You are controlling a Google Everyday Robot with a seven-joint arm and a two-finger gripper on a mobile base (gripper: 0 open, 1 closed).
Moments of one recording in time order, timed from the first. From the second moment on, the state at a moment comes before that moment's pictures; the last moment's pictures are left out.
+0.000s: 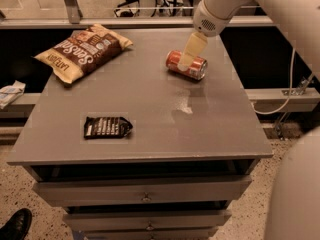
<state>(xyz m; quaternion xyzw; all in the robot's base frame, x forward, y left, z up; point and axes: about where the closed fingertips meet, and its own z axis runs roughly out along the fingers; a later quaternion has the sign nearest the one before) 0.700 -0.125 0.918 -0.52 0.81 -0.01 0.26</state>
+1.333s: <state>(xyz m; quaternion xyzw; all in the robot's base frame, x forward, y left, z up) 0.767 -0.105 0.835 -0.46 0.87 0.00 0.17</state>
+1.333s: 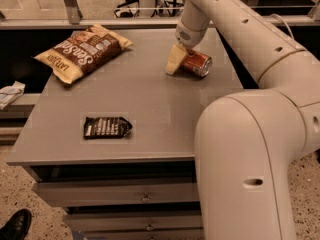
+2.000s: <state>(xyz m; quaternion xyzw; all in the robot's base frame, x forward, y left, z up) 0.767 -0.105 0.841 -0.46 0.87 0.00 0.17</state>
